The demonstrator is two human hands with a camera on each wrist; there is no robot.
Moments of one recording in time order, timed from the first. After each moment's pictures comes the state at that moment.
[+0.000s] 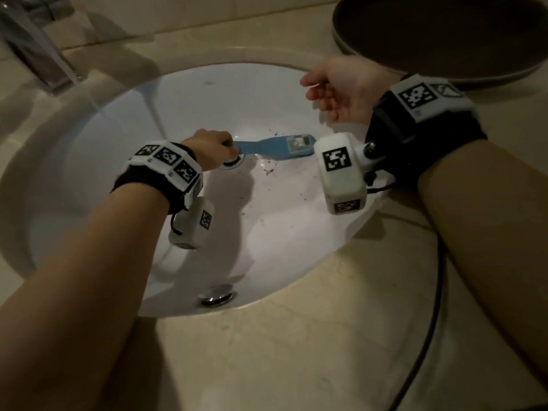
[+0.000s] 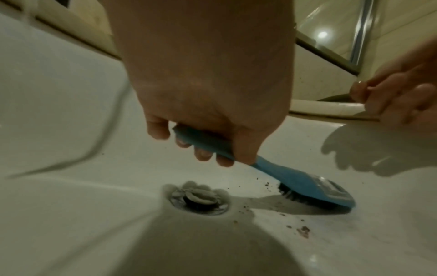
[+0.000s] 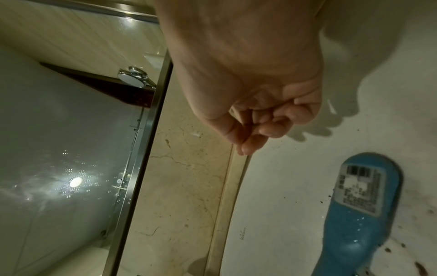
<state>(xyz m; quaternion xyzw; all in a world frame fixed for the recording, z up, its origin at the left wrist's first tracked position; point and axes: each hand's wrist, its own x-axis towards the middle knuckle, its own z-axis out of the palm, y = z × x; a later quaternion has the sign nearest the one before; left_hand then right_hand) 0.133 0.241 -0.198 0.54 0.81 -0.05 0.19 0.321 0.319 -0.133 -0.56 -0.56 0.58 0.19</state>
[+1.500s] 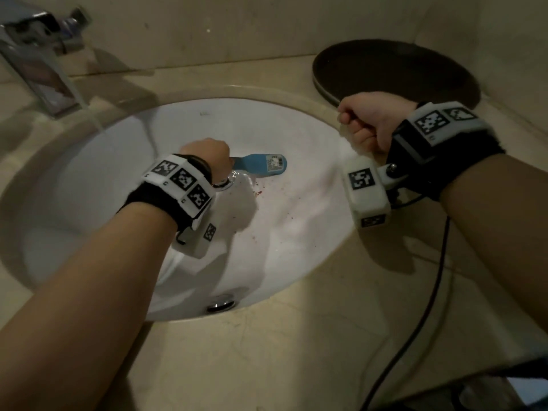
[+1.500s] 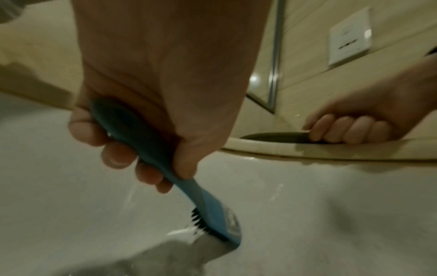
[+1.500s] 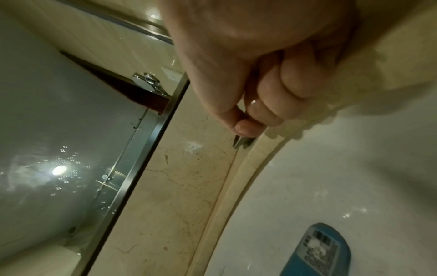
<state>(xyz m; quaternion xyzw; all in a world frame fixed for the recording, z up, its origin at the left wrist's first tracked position) 0.148 0.241 -0.172 0.60 0.79 -0.11 0.06 0.368 0.309 -0.103 -0.63 -0.52 0.55 0.15</state>
